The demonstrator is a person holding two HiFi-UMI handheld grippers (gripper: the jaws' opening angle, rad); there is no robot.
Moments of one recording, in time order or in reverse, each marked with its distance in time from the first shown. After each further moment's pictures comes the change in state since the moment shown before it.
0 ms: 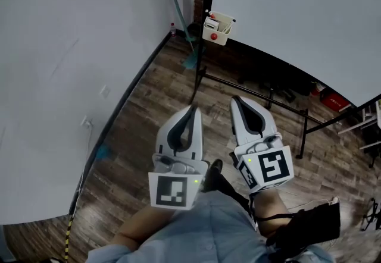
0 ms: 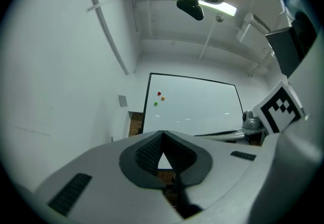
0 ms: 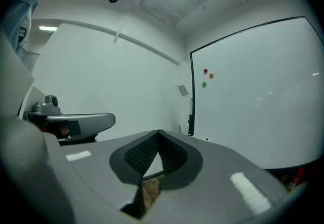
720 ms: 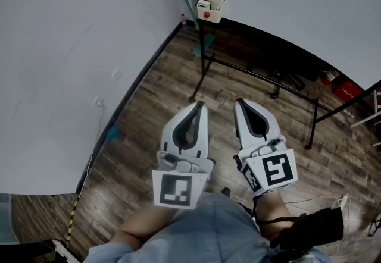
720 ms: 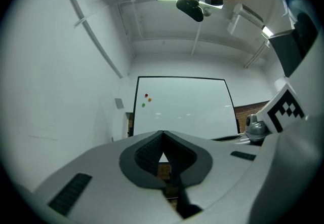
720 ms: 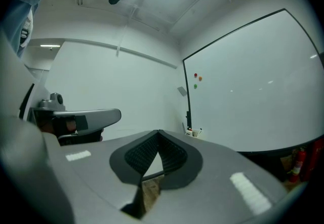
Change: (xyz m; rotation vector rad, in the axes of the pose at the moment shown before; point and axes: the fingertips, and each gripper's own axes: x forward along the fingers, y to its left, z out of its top) left arm -0.073 -0.139 0.003 0.079 0.024 0.032; right arm -0.156 -0.011 -0.020 0.095 -0.030 0.057
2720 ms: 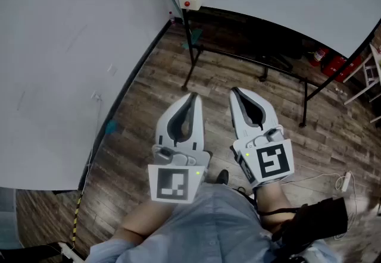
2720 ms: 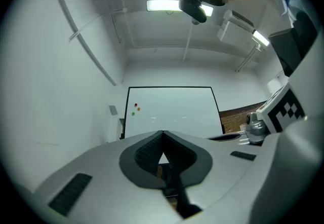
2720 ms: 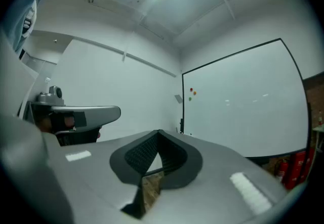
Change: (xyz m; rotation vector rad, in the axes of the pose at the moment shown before) left arm -0.110 -0.098 0.045 0.037 -0.044 -0.050; right arm -0.146 0.039 0.031 -0.066 -0.011 -0.095
